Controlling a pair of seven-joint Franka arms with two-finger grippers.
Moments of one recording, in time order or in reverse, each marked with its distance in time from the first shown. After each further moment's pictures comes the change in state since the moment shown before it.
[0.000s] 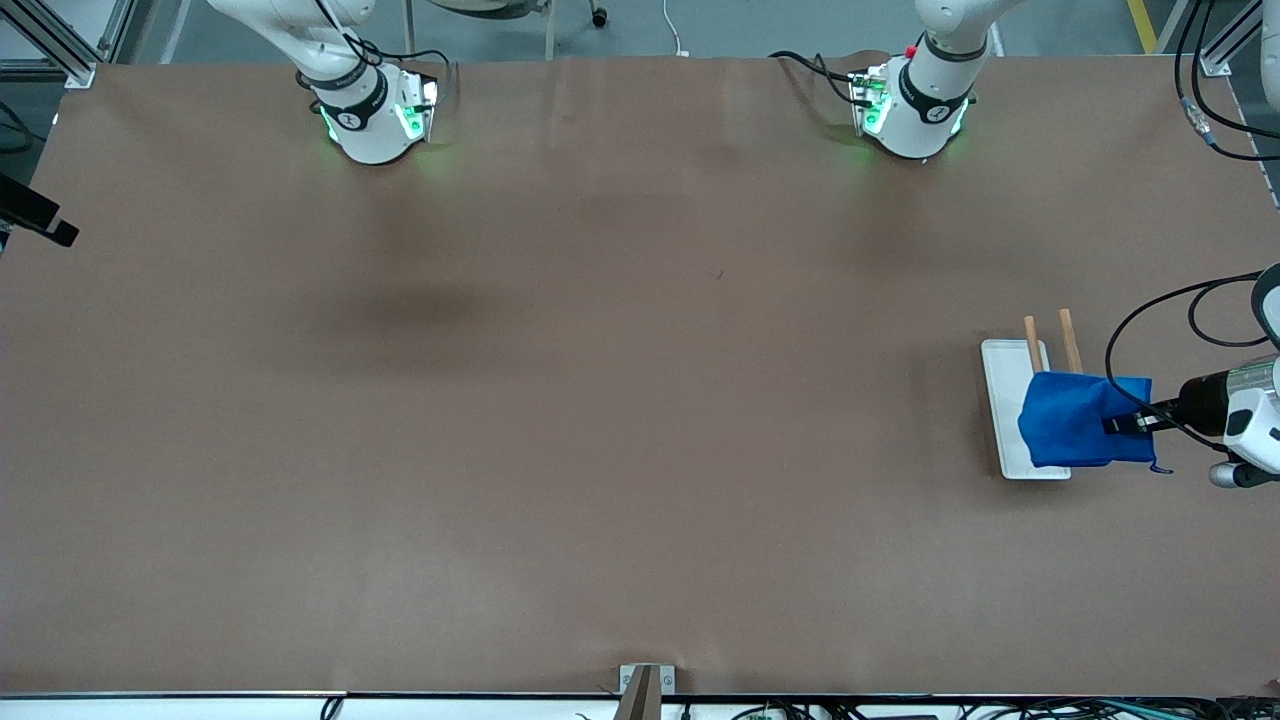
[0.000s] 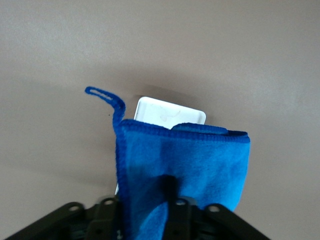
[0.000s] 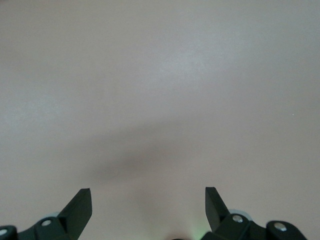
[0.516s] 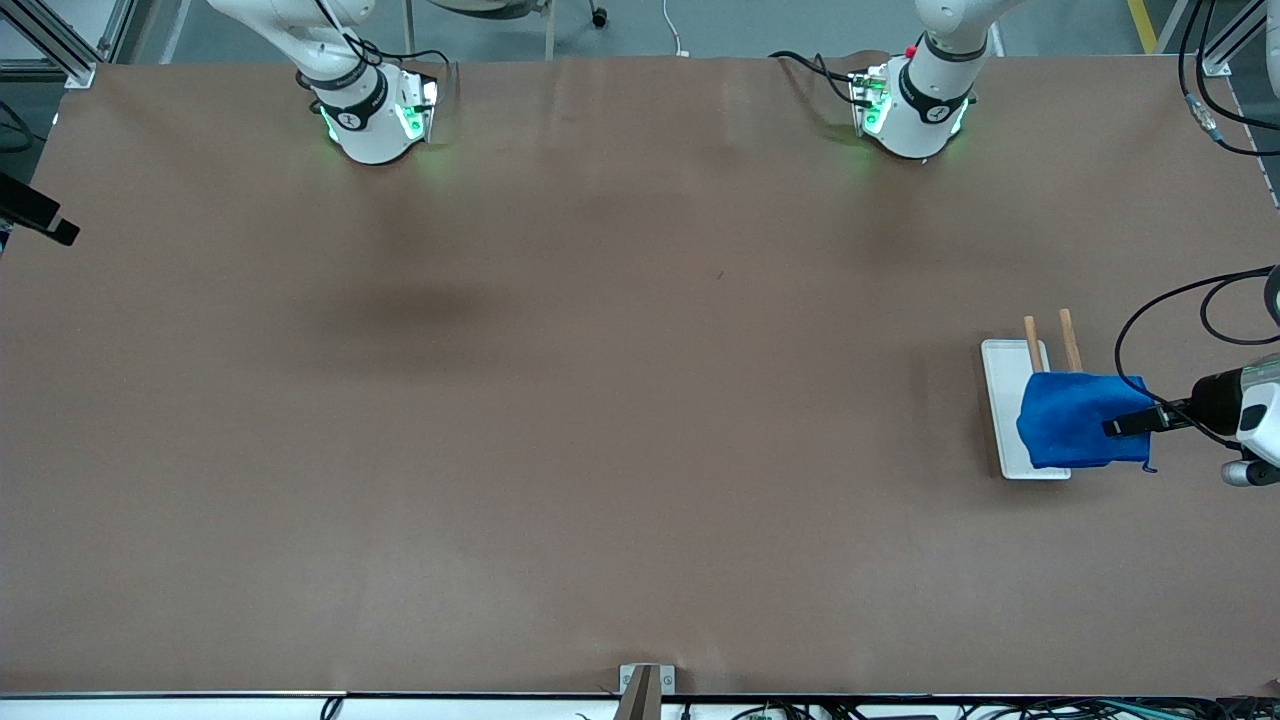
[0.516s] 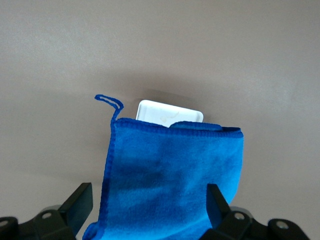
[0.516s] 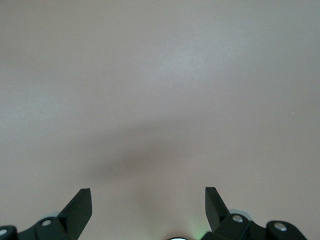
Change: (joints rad) left arm 0.002 -0.023 0.000 0.012 0.001 -0.016 0.027; right arm 0.000 0.000 0.000 0.000 0.000 -0.008 0.000
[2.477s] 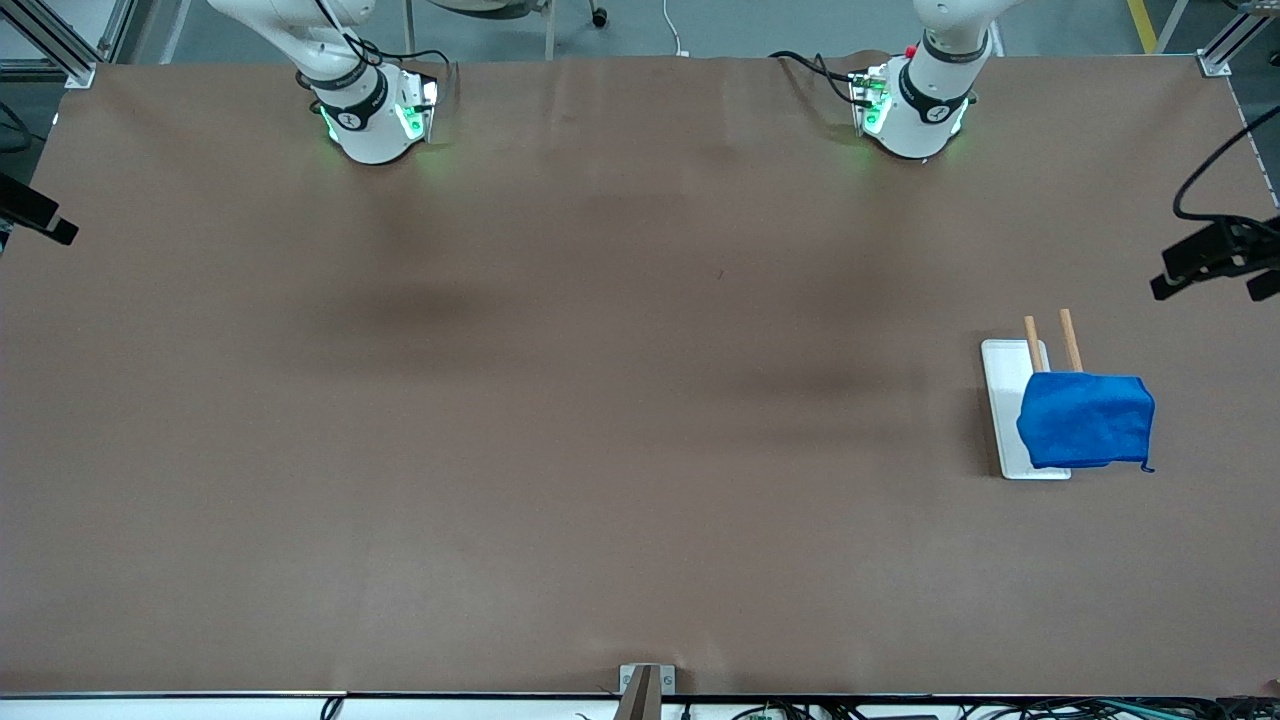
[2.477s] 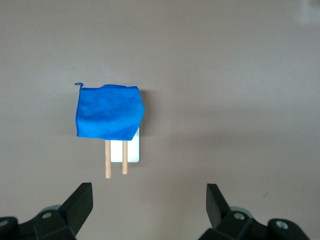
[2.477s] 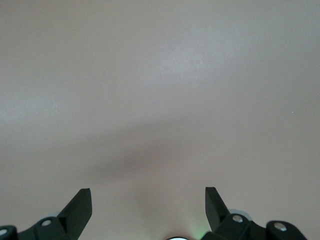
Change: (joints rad) left arm -0.072 -0.370 -0.223 0.264 0.065 -0.511 -0.111; right arm -0.001 0.001 -0.003 0.001 0.000 -0.002 0.000
